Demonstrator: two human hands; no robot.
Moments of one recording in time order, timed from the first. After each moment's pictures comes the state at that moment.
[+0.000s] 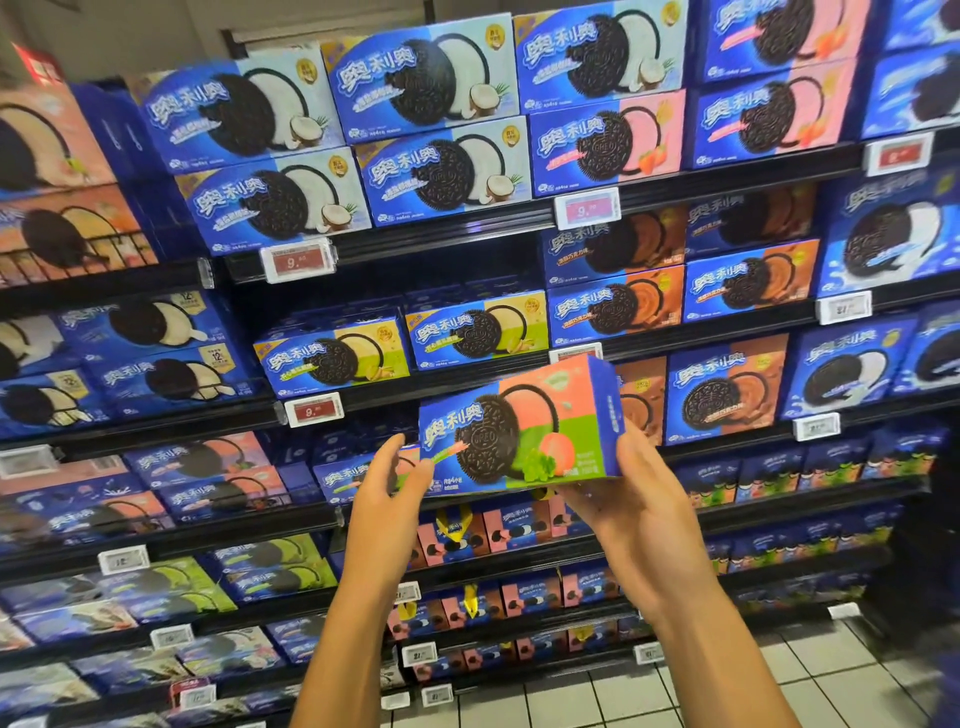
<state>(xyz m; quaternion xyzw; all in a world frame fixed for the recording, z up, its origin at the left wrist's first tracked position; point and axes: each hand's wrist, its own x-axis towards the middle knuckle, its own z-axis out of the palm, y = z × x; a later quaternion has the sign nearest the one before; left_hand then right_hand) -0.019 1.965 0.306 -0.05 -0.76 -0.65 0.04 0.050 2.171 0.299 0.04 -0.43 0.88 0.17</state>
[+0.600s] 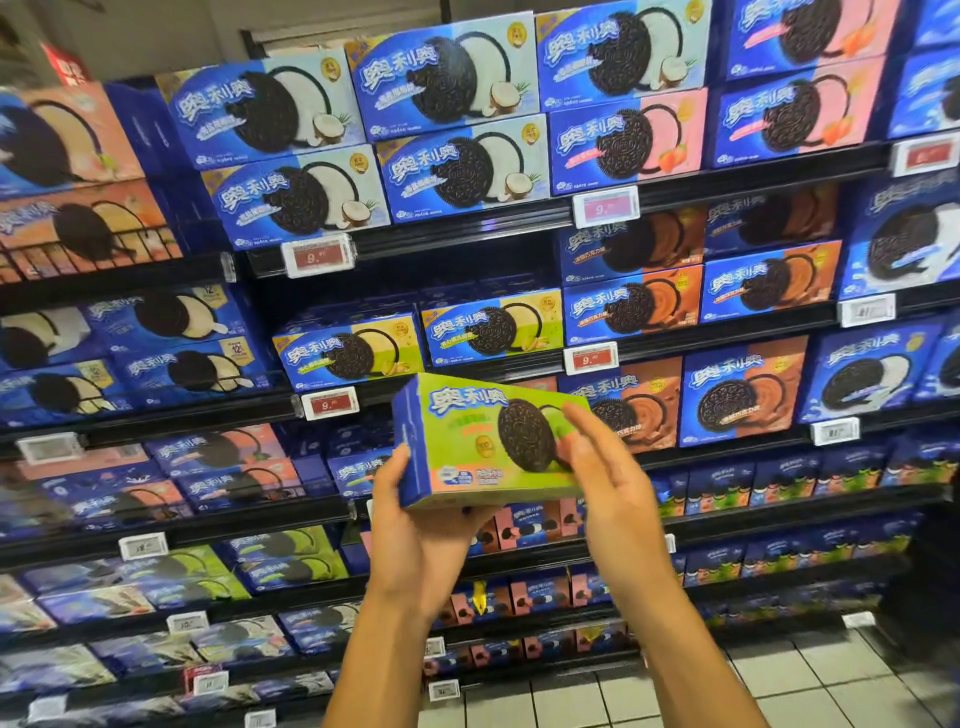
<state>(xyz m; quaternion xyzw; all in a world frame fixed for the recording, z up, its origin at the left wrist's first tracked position) -0.002 1.979 0.308 -0.11 -0.40 -0.90 -0.12 0.048 2.137 0.308 0.02 -0.65 0.72 0.24</state>
